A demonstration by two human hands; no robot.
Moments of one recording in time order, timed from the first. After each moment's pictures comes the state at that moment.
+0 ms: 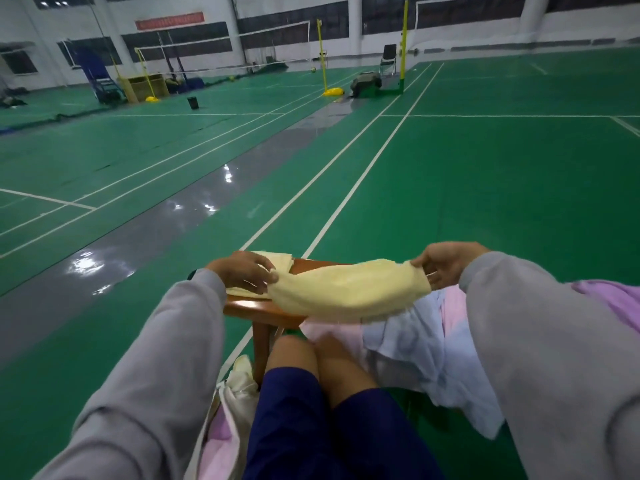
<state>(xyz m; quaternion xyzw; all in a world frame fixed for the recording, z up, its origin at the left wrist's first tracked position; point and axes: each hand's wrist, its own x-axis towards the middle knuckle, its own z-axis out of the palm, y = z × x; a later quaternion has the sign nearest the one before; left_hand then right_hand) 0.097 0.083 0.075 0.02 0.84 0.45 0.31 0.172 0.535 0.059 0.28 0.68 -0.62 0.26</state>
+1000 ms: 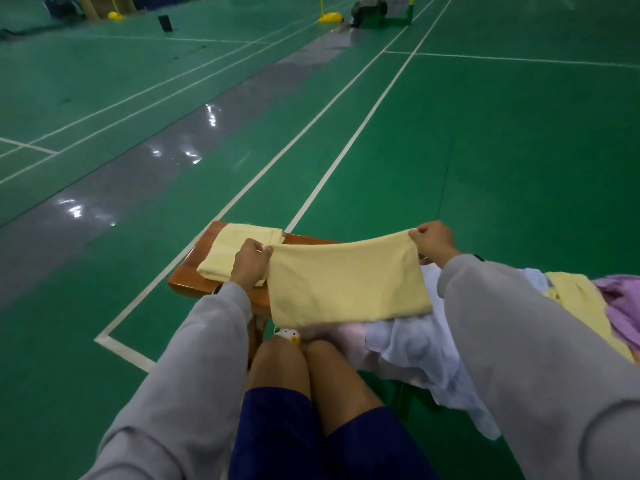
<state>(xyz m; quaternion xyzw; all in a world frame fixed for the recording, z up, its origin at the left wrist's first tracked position) 0.013 0.128 -0.055 -0.11 0.90 0.41 0.04 0.070 0.514 -0.012 0.26 0.90 -0.36 -0.01</state>
